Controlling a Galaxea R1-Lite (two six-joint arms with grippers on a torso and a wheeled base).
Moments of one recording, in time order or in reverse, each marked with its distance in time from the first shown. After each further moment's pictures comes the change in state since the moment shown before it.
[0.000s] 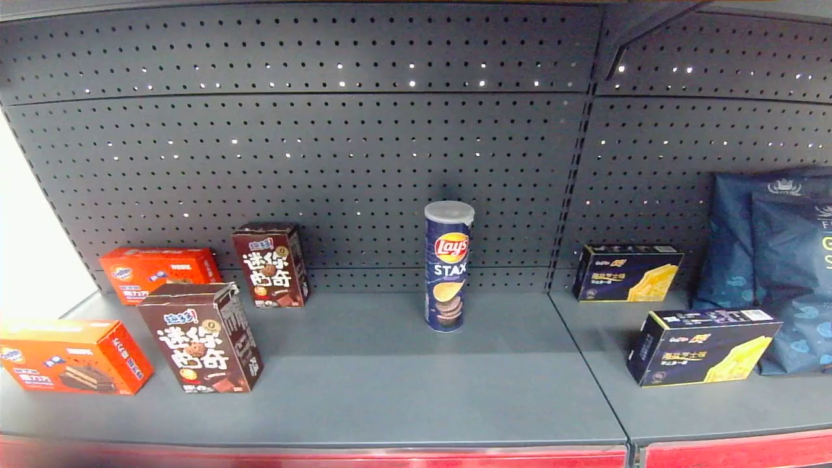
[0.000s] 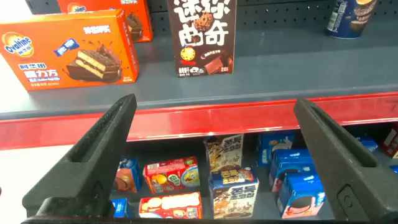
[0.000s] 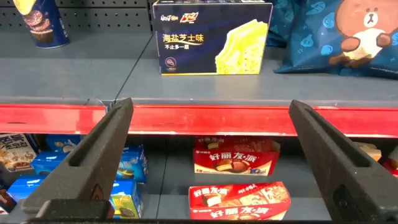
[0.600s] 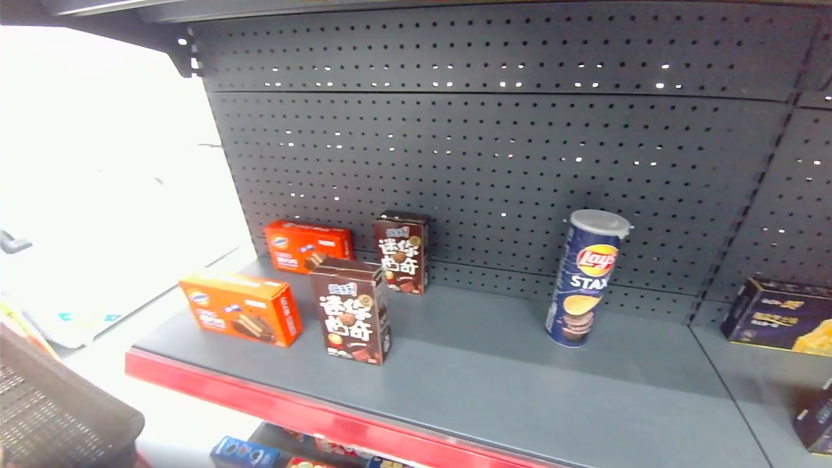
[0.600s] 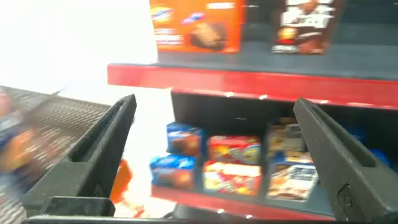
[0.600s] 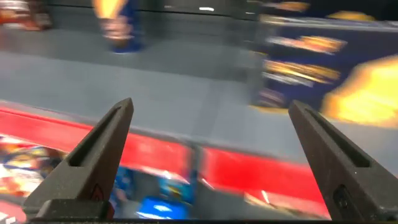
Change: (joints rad) left arm 0.000 0.000 0.000 0.000 0.000 0.000; right arm -0.001 0.000 0.000 0.000 -0.001 0.000
